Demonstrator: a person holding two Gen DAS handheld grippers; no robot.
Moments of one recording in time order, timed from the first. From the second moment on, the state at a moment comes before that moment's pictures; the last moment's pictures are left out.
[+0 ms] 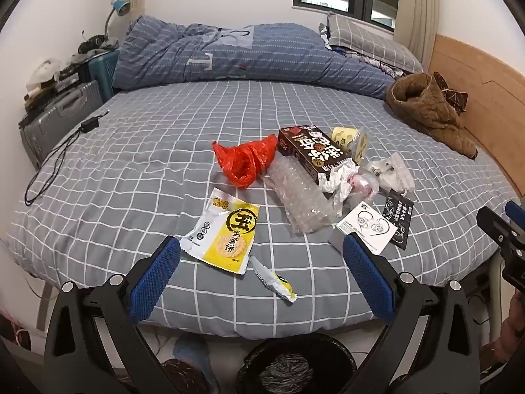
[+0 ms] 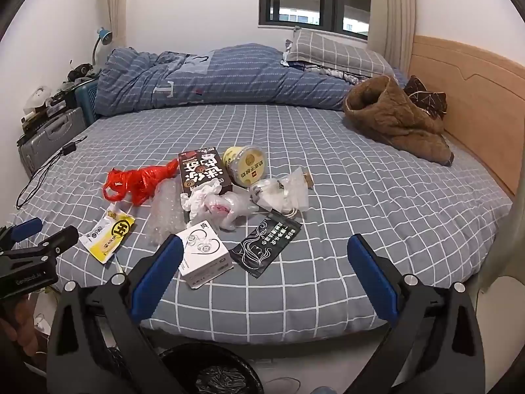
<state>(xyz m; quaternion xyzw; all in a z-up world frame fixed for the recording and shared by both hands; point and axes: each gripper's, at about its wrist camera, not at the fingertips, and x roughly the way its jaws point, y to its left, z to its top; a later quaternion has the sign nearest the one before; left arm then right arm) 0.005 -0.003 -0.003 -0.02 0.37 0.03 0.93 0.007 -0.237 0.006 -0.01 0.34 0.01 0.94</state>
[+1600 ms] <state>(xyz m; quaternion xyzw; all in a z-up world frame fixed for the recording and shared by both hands) 0.001 -0.012 0.001 -0.01 0.36 0.03 0.93 0.009 -0.241 0.005 -0.01 0.34 0.01 0.94</state>
